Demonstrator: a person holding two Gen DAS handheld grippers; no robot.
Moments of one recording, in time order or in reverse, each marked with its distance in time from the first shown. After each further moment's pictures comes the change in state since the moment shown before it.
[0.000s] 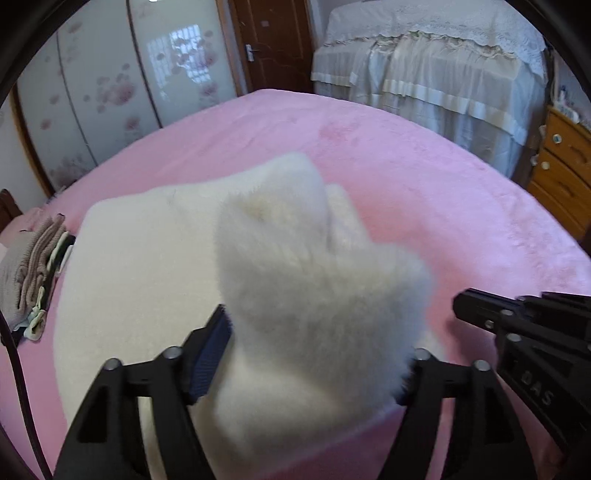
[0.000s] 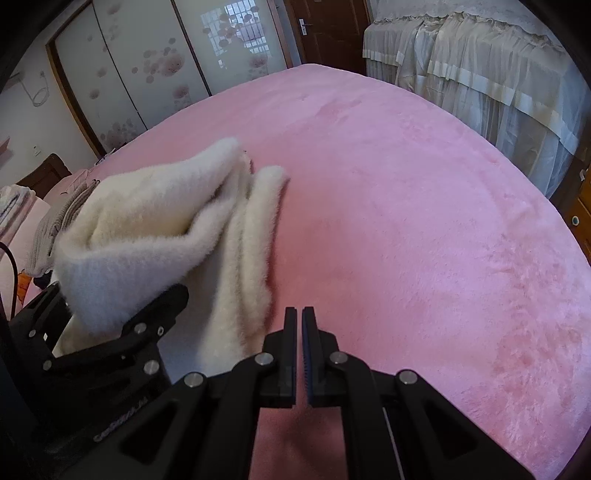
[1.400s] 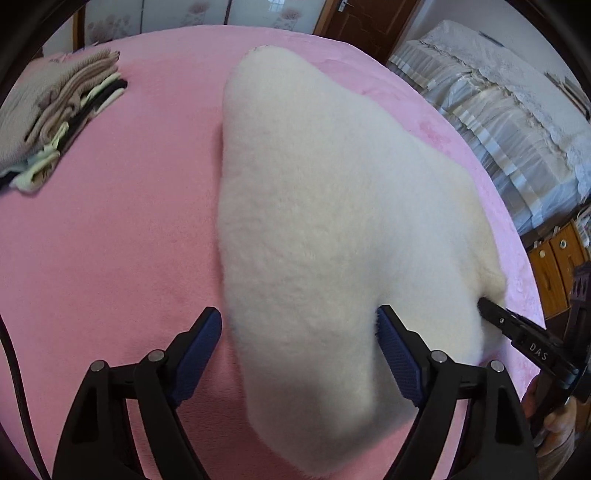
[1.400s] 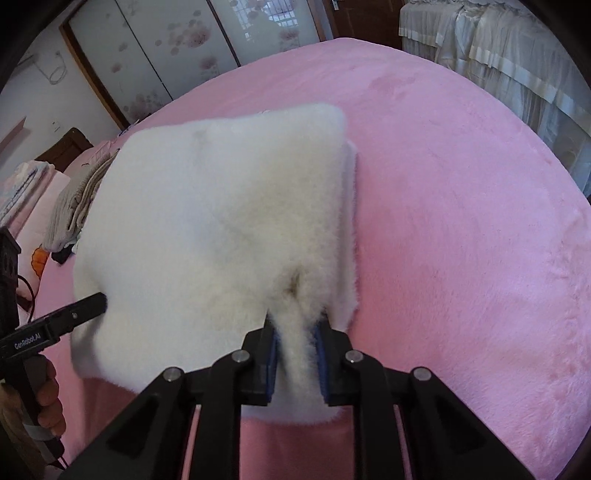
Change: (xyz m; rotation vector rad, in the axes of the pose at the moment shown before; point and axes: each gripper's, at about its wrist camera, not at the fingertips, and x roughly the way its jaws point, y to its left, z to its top) left arm 0.004 0.185 -0.066 -0.470 0.208 -0.156; right arm 0.033 0.037 0.005 -0.059 0.110 0.098
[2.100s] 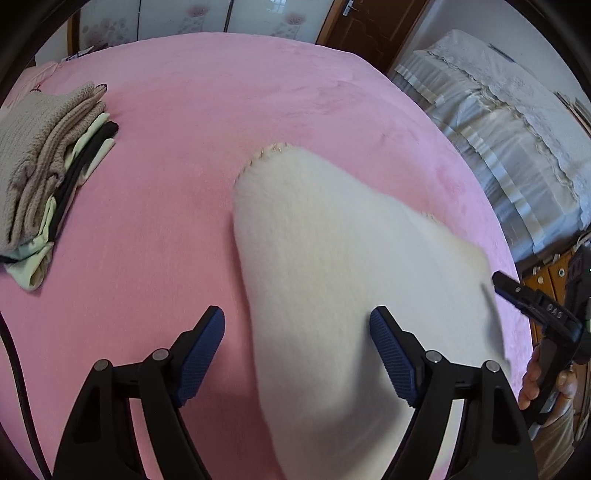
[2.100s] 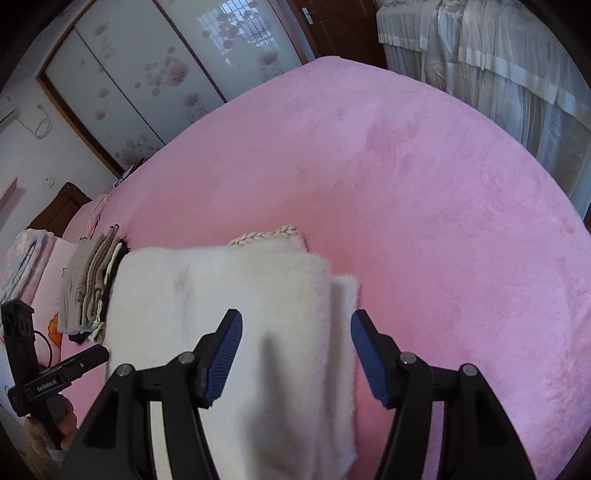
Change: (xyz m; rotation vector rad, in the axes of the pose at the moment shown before) left arm 0.005 0.030 0.128 -0.009 -0.002 -0.016; right arm 0.031 -0.028 0.132 0.156 -0.029 0.049
